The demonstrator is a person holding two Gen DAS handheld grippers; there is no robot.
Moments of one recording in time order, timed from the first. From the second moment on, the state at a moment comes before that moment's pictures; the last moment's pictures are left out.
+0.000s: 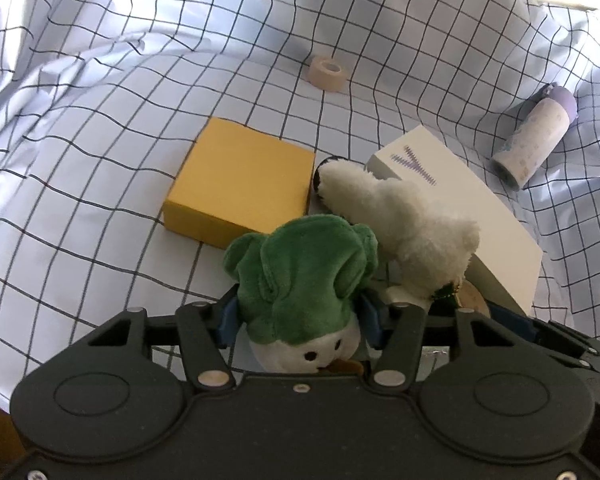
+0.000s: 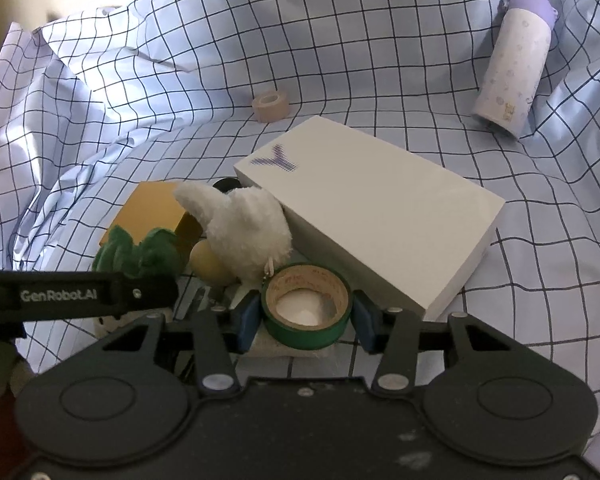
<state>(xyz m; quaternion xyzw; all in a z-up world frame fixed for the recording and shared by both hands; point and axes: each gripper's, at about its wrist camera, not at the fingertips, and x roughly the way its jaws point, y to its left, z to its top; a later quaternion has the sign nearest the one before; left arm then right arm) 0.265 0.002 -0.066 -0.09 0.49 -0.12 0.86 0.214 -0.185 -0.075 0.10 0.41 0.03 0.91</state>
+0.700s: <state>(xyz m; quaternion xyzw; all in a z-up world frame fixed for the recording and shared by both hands) 0.211 0.013 -0.033 -0.10 0.48 -0.13 0.86 0.153 -0.198 -0.043 0.10 0.38 0.02 0.92</state>
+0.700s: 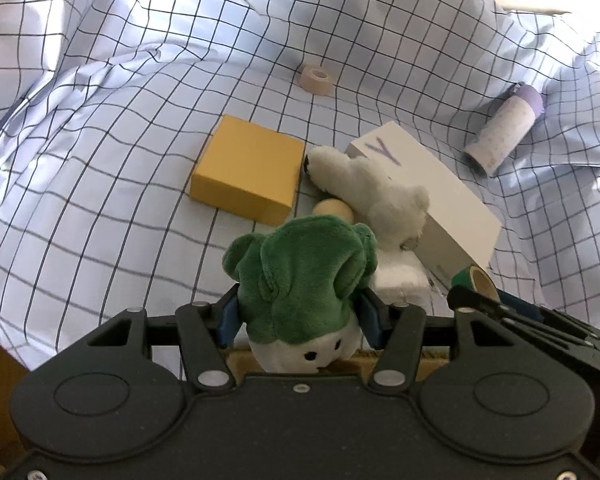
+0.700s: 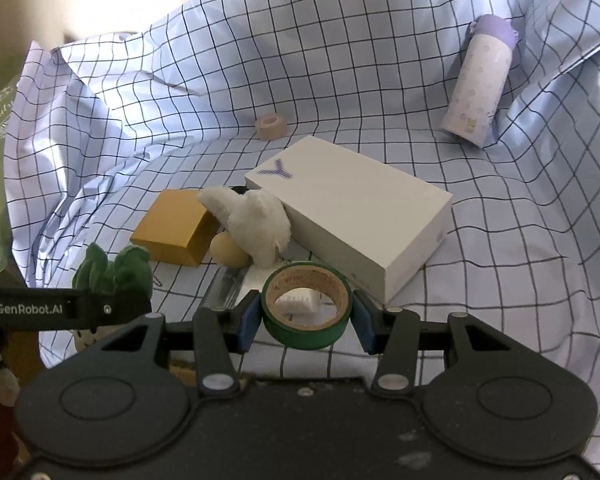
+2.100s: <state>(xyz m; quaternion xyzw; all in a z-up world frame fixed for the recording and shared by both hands) 0.099 -0.003 -0.031 -0.07 0.52 -0.17 0.83 0.012 -0.212 -0.028 0.11 0.37 0.06 0.92</state>
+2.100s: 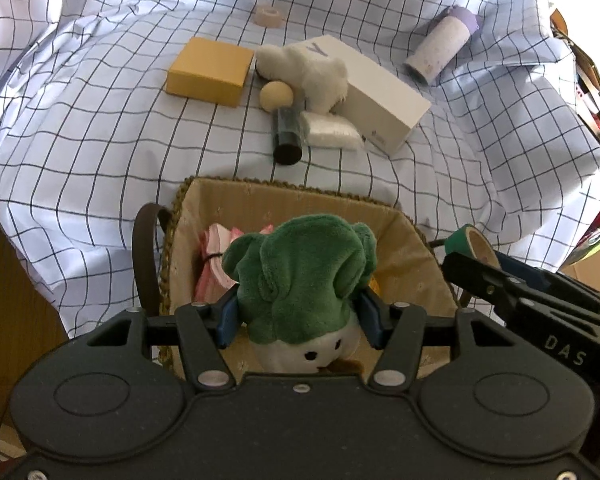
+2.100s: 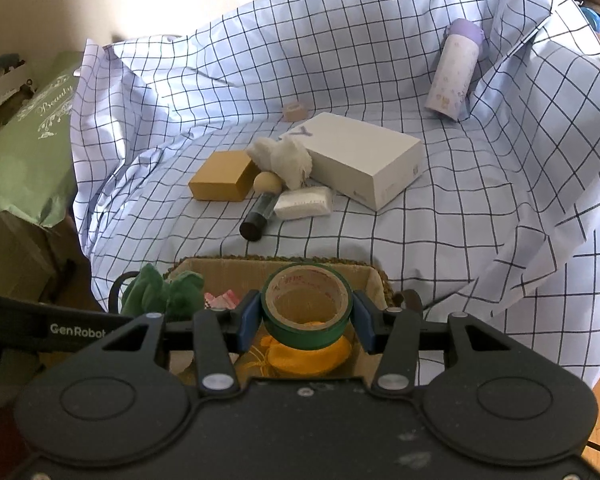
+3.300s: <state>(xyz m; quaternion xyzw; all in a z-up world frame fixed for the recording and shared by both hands) 0.109 -0.001 -0.053 -0.06 0.57 -0.17 0.80 0.031 -0.208 -0.044 0.10 0.42 0.07 0.90</state>
